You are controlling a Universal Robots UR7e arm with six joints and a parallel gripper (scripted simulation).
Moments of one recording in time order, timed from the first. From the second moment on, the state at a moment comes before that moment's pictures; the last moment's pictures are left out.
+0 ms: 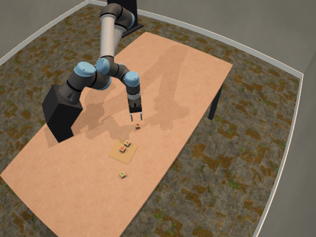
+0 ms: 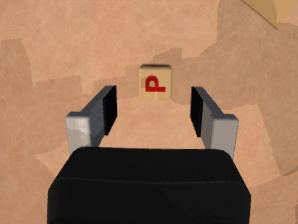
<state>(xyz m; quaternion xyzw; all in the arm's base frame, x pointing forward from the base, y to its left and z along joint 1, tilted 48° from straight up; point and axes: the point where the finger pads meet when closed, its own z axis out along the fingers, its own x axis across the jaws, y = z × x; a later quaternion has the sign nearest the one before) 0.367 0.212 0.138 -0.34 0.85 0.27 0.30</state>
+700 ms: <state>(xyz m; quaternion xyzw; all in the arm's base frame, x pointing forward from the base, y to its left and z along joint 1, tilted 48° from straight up) 0.374 0.226 0.123 -0.34 0.85 0.27 0.30</state>
